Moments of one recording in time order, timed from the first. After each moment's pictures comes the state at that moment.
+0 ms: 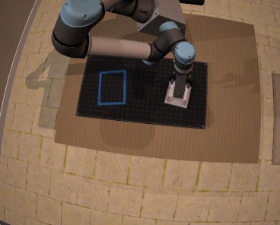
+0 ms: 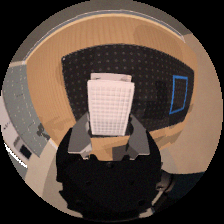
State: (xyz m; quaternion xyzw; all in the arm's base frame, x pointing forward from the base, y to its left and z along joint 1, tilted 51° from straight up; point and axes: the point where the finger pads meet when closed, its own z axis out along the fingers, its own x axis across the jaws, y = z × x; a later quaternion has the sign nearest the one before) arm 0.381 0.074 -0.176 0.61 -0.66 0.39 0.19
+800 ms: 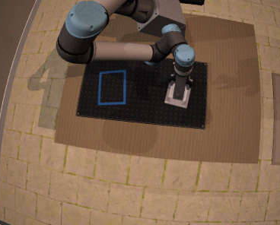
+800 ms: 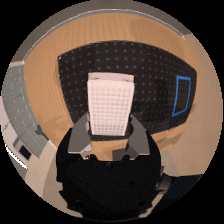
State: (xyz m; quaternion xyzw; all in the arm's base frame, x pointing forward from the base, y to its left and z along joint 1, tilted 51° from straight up) arm 0.386 0.057 -0.190 0.61 -0.66 0.39 0.19
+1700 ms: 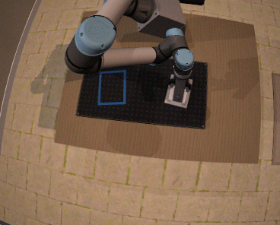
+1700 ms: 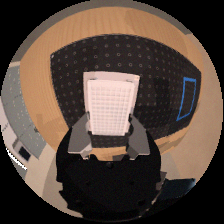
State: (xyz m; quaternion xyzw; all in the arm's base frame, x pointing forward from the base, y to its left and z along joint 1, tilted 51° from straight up) arm 0.395 0.029 -0.214 0.61 -0.66 0.39 0.19
